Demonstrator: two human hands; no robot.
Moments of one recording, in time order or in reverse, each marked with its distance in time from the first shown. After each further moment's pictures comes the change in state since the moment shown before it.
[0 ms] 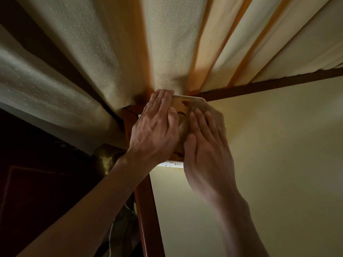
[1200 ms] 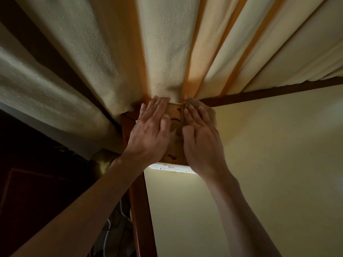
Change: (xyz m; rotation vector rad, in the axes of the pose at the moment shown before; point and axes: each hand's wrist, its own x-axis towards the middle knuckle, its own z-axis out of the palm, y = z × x) left_hand 0.003 -0.006 0.004 -0.067 0.011 0.080; right_hand 0.038 0.006 -0.019 0.224 -0.050 0.023
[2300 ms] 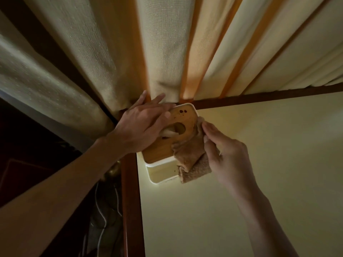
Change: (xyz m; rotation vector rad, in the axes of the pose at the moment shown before) left_hand 0.010 -0.007 -0.022 0.154 -0.112 0.262; right_hand -0.036 0.065 -0.029 0.134 0.181 -0.215
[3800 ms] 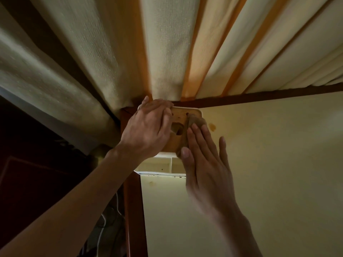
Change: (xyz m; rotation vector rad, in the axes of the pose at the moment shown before) left_hand -0.007 0.014 0.018 -0.032 0.206 -0.132; right_hand -0.031 -0.045 0.032 -0.355 -0.196 0.067
